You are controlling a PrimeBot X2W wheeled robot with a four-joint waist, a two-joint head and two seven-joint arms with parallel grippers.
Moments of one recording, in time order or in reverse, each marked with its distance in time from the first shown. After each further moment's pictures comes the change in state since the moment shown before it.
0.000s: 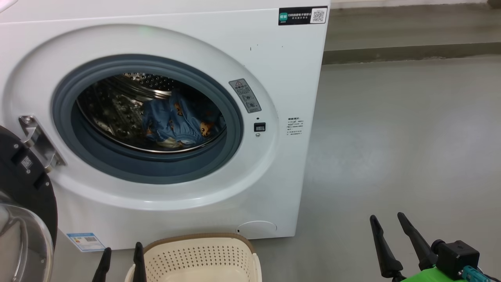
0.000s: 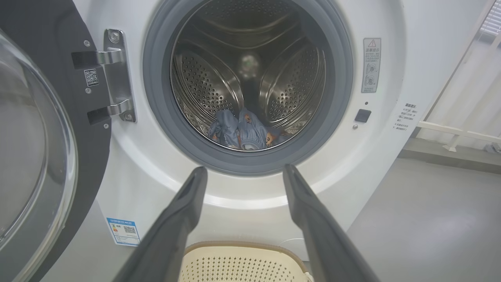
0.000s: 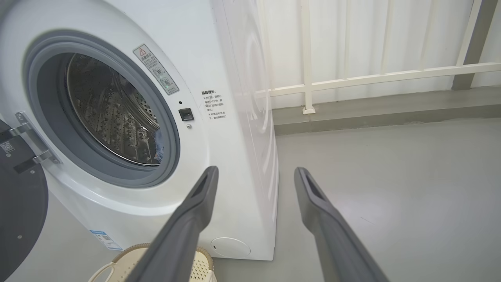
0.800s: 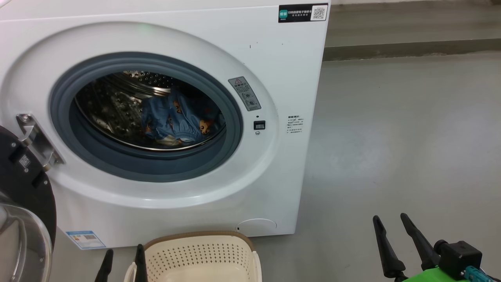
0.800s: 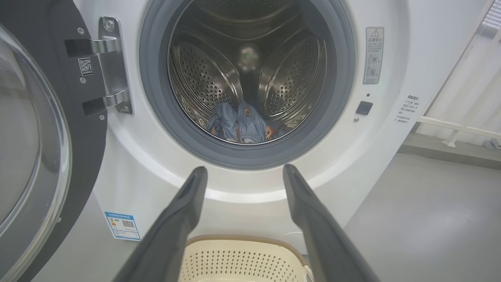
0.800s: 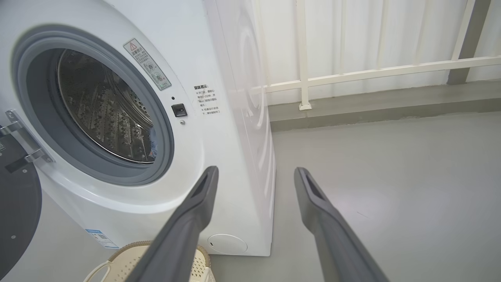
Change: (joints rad) left arm 0.000 -0.020 0.017 0.023 0.017 -0.027 0.000; right arm 0.000 0.001 -0.013 0.009 0.000 0.000 0.000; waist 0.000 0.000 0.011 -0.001
